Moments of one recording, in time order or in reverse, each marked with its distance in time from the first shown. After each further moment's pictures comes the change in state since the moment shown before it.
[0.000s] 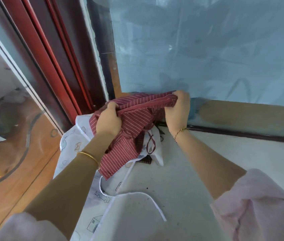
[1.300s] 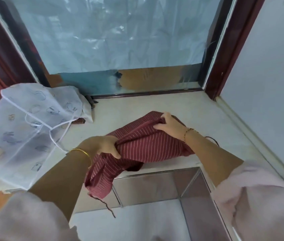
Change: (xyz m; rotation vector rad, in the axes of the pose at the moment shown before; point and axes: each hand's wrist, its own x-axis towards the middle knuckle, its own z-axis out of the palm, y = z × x) left_hand -0.365 0.142 0.065 0.216 -1.284 0.142; right_hand -0.240 0.081 -0.430 -0.170 -0.736 0.488
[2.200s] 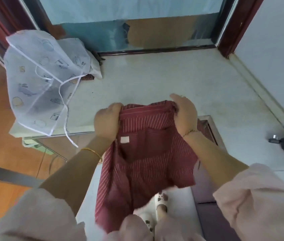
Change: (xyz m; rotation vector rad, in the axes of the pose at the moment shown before) left_hand -0.040 -0.079 0.132 0.437 1.297 0.299; right_hand -0.104 0.044 0.126 -0.365 0.755 -0.306
